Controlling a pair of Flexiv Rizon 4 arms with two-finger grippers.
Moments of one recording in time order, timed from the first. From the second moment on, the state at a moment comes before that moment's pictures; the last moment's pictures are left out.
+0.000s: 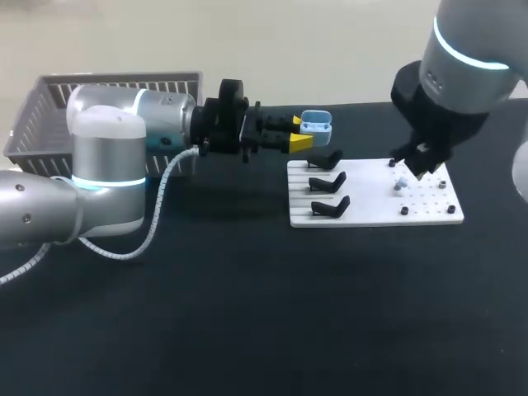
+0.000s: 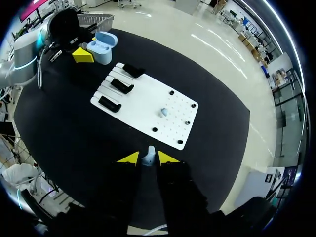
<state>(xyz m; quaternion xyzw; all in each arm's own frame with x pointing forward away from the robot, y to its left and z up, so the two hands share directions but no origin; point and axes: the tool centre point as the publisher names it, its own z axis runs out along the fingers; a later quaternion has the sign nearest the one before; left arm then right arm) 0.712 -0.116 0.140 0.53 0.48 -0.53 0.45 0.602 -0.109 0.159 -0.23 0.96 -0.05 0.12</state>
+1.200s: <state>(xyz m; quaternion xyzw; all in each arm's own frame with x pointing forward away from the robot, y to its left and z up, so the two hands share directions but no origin) 0.712 -0.116 0.140 0.53 0.48 -0.53 0.45 0.607 -0.056 0.199 0.02 0.99 -0.03 0.11</state>
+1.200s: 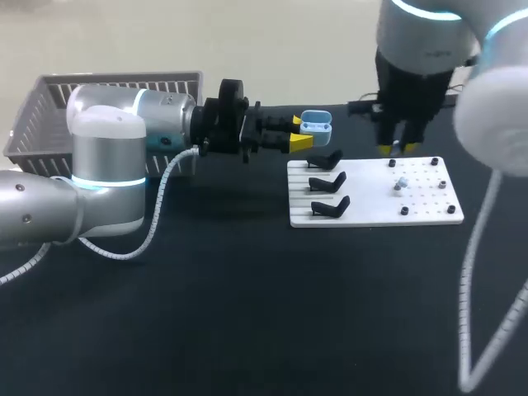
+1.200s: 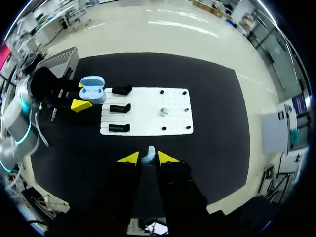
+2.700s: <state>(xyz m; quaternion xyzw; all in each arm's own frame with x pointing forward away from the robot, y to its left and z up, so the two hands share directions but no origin) 0.712 -0.116 0.140 0.53 0.48 -0.53 0.45 0.661 0.009 0.216 0.28 0.96 -0.01 0.04</state>
